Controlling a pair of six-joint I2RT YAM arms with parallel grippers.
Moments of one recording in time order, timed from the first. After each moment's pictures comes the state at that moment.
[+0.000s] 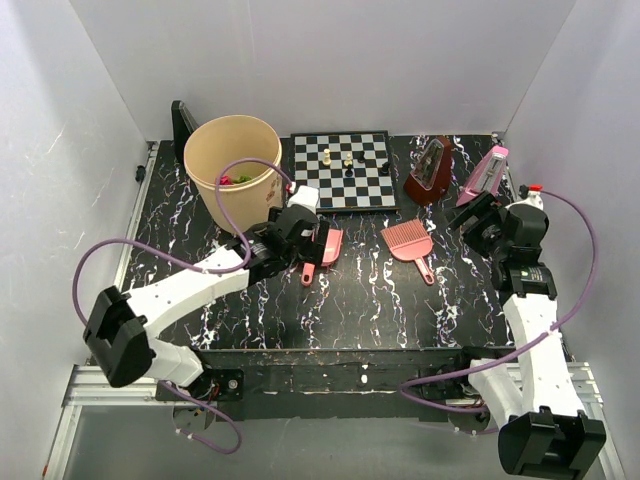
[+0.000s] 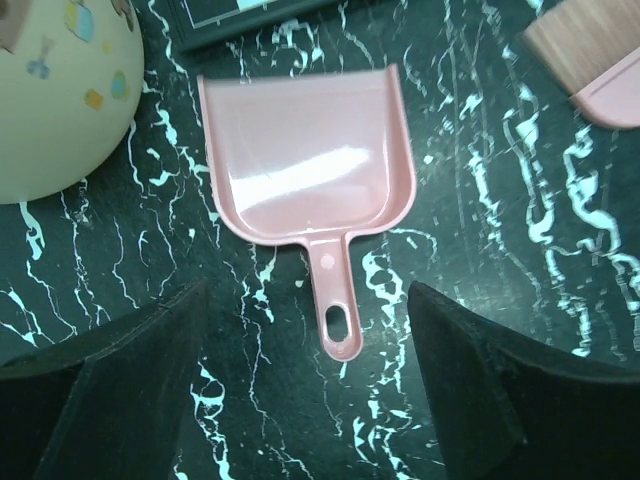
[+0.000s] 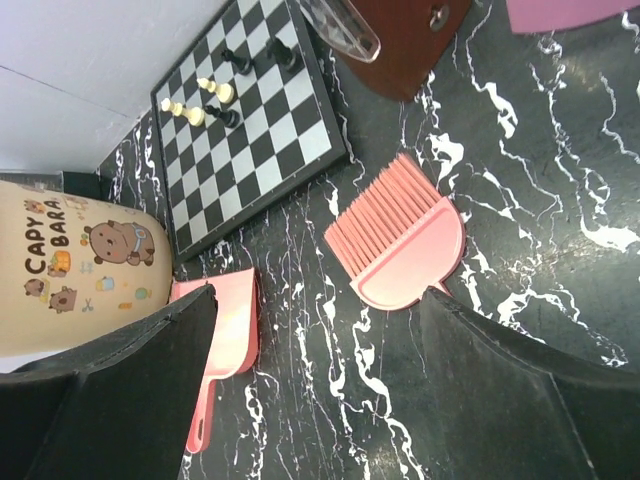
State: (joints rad) left arm -0.86 1.40 1.07 -0.44 -0.43 -0.35; right arm -0.06 0.84 0.74 -0.33 -0.19 0.70
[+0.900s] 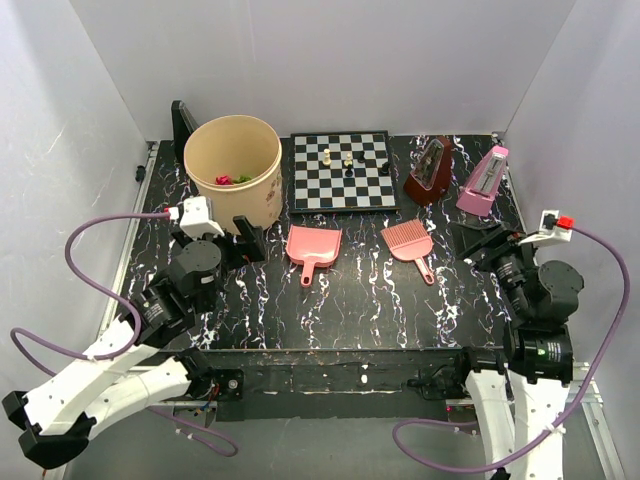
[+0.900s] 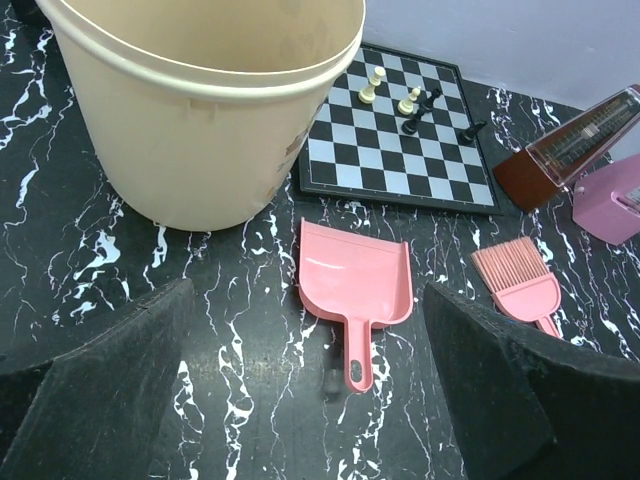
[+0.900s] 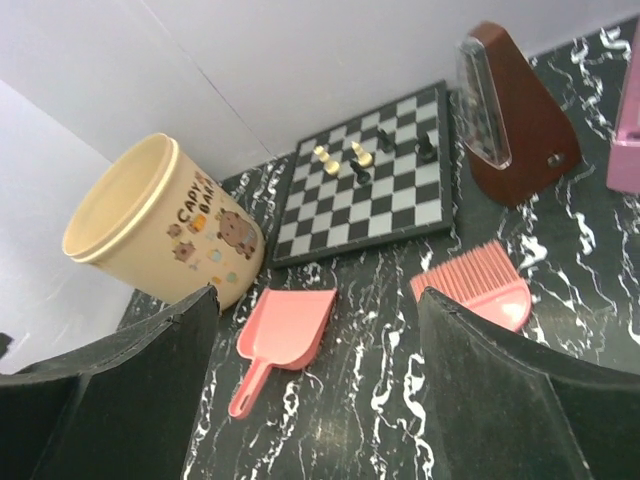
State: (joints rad) left arm -0.86 0.71 0.89 -0.45 -0.73 -0.49; right arm -0.06 0.38 0.79 -0.39 -0.31 0.59
